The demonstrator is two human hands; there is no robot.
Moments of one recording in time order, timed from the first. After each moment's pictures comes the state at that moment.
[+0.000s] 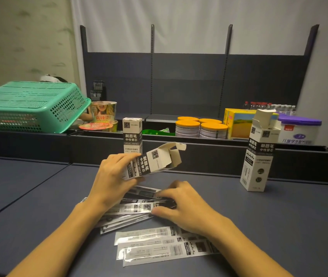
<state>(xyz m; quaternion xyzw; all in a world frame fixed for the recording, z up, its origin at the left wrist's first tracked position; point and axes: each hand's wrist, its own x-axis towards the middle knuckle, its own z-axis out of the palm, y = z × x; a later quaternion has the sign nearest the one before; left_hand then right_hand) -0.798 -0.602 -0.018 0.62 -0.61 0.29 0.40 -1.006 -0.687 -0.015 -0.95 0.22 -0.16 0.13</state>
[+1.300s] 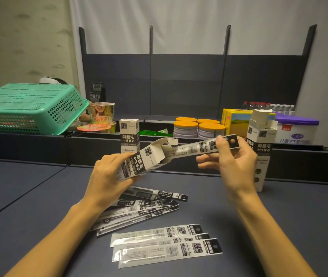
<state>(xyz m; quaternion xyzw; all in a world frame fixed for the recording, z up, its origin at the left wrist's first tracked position) -0.797 -0.599 -0.017 0.63 -0.59 0.30 0.39 -1.049 -0.701 0.051 -0.59 0.17 -0.63 0.48</state>
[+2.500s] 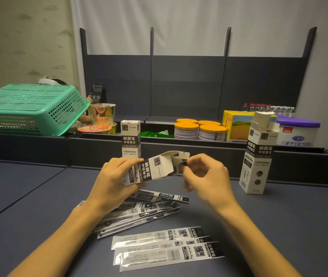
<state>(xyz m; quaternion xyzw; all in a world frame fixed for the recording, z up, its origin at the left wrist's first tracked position) -0.799 -0.603 -0.020 0.61 -0.63 0.28 0.39 -1.026 -0.702 0.018 -0.77 0.22 -0.49 0.36</state>
